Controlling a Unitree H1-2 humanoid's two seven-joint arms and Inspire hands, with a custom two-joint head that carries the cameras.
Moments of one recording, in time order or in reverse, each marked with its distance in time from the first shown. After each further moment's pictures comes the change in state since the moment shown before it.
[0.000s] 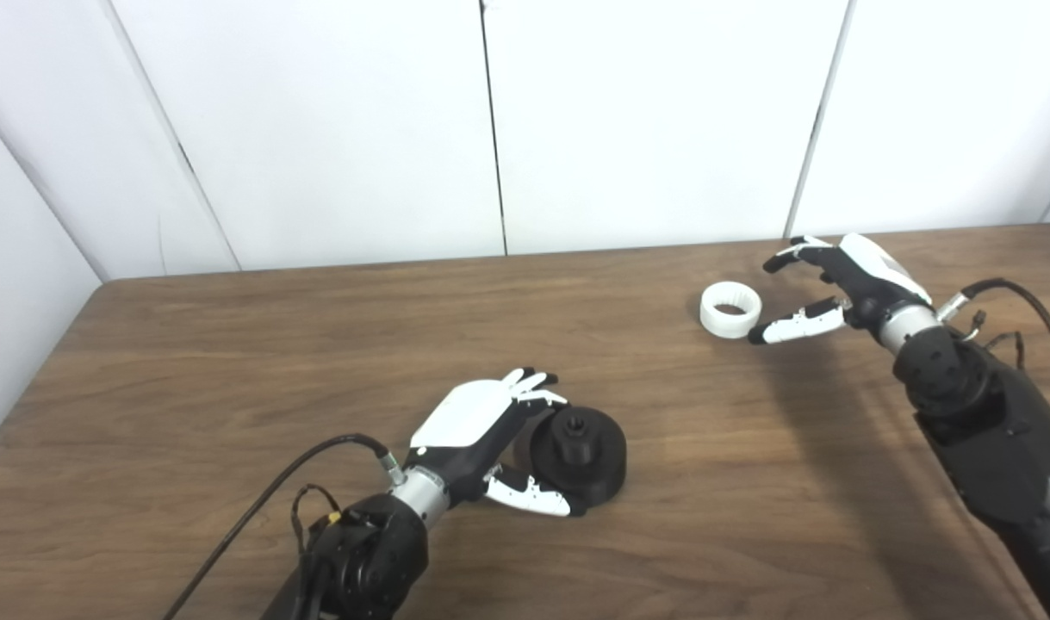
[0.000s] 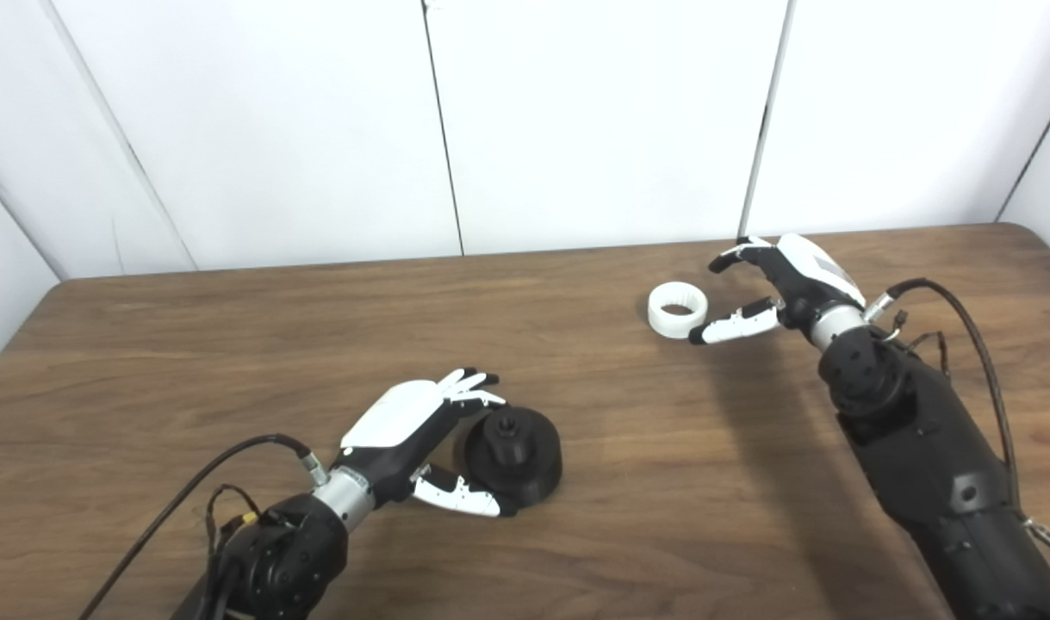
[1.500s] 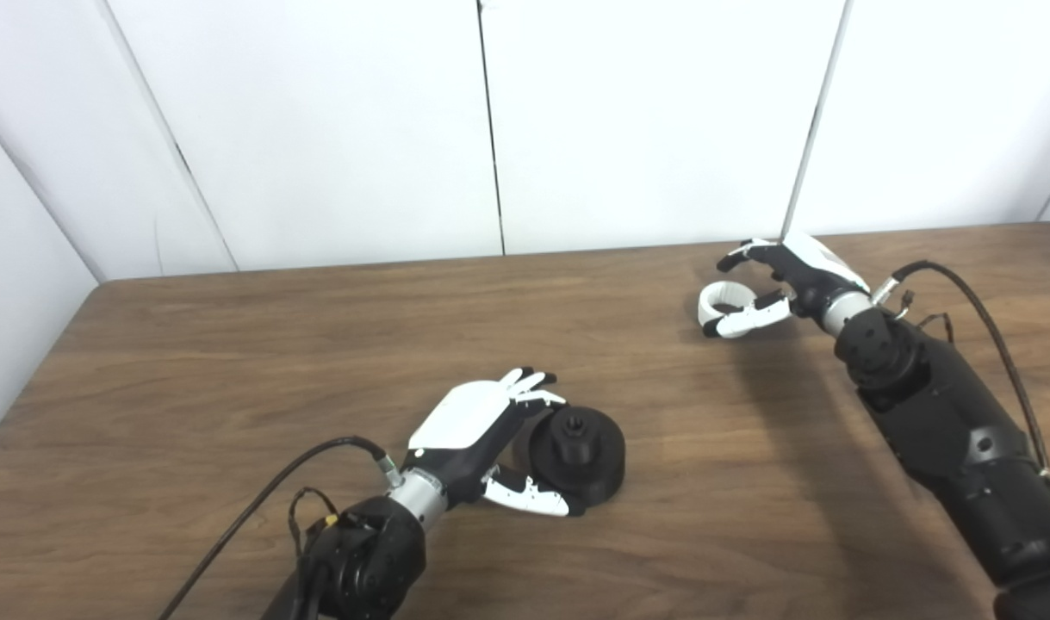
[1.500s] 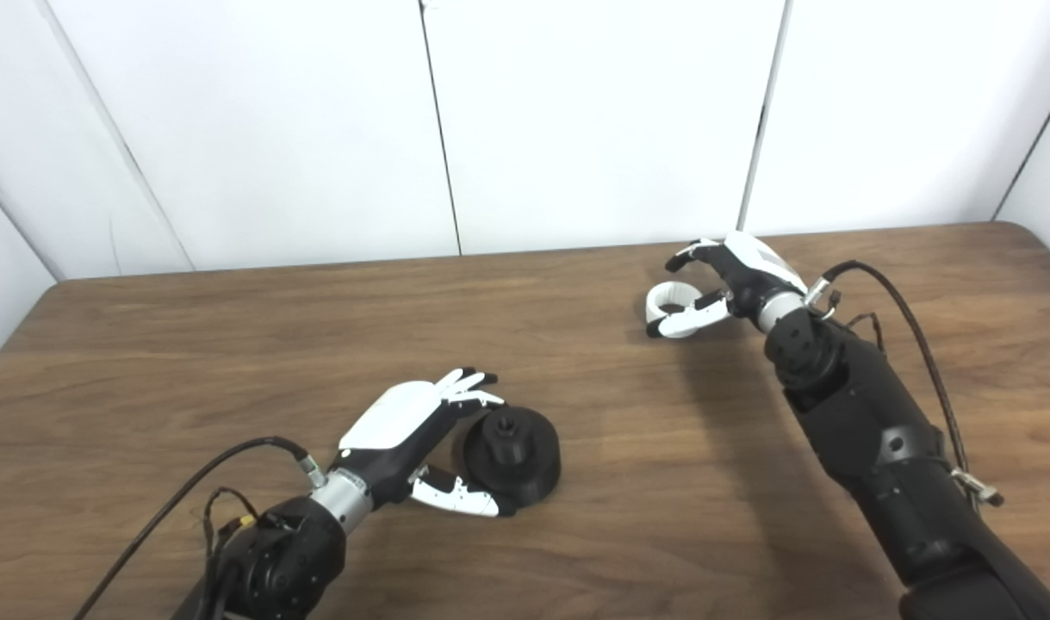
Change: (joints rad) left arm 0.004 -0.005 0.007 0.014 0.000 -0.021 0.022; right arm -0.100 0.076 0.056 0.192 -0.017 -0.066 -0.022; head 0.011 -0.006
